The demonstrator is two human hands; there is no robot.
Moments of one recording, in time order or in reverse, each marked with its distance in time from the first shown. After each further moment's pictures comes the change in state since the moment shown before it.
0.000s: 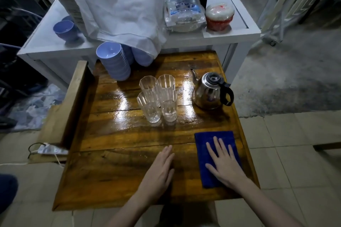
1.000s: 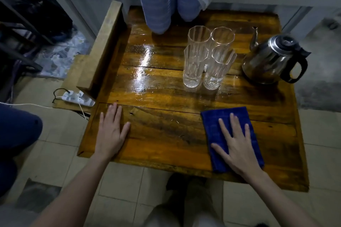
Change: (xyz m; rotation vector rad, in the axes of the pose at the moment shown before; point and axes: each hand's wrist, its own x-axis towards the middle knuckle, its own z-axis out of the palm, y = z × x) left_hand -0.093 -0.217 -0.002 0.112 0.311 -0.535; right_hand 0.021 -0.079 0.038 0.046 0.206 -0.119
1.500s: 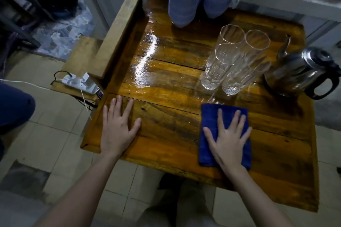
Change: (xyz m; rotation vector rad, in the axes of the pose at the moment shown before) left_hand -0.001 -0.002 0.001 -0.036 0.067 -0.092; right_hand 0.053 -0.084 0.009 -0.031 0.041 0.300
